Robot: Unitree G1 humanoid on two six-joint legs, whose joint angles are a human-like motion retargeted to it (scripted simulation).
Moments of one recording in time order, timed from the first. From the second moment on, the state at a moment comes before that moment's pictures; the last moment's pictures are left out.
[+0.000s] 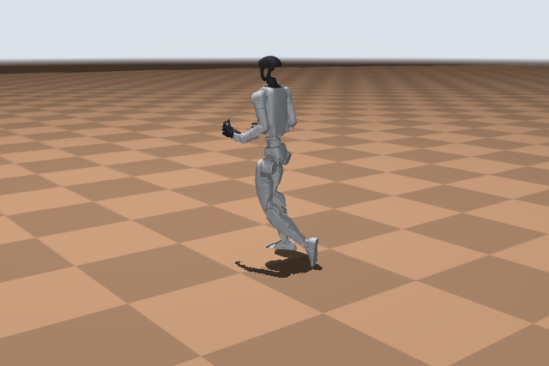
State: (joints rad) left arm 0.24 0.14 -0.02 0.21 -0.22 -0.71 -0.38; right arm 0.32 0.00 -0.21 0.23 0.03 -0.60 0.19; waist -0.11 0.09 -0.11; left_leg -0.11 -0.10 -0.11 0.89 0.50 -0.12; right_leg -0.32 0.02 0.11 0.33 -0.11 -0.01
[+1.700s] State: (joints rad) left arm 0.03 -0.04 -0.12 0.31 -0.21 -0.65 -0.31; right arm 0.56 0.05 -0.28 0.29 -0.05 -0.64 0.17; waist -0.01 0.10 -0.11; left_leg -0.11 -0.13 -0.04 0.26 -0.26 0.23; right_leg -0.53 -0.04 -0.14 0.66 0.05 0.07
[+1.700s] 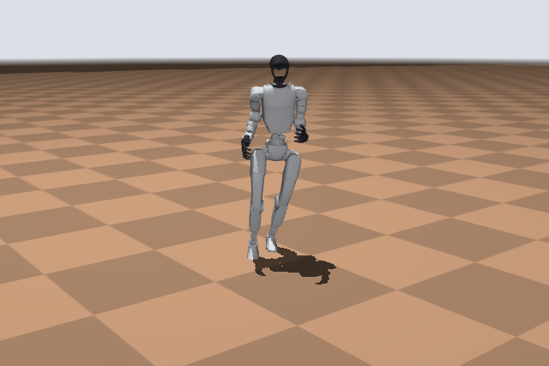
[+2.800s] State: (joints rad) left arm 0.35 0.11 0.00 0.32 -0.07 -0.74 -0.24; right arm 0.36 -0.05 -0.27 0.24 0.21 -0.63 0.19; waist -0.15 0.09 0.04; left_leg -0.05 -0.23 0.07 1.00 0.39 -0.06; right_leg -0.51 0.06 0.14 0.45 -0.16 -0.05
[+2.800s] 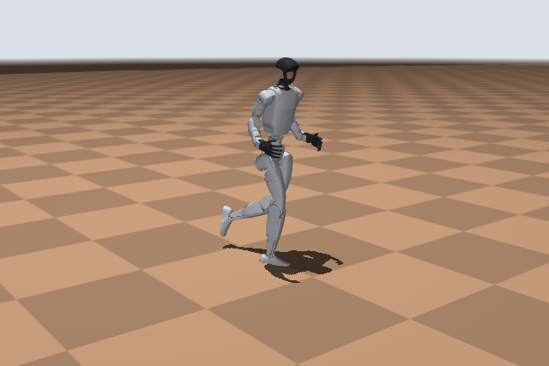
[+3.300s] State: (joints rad) left arm 0.04 0.00 -0.06 0.20 -0.27 -0.65 -0.26; right arm 0.63 0.02 -0.28 0.73 -0.07 -0.59 0.39; waist -0.03 -0.07 -0.05; left_leg -0.46 0.03 0.07 0.67 -0.49 0.16; right_leg -0.40 0.22 -0.23 1.13 0.20 0.02
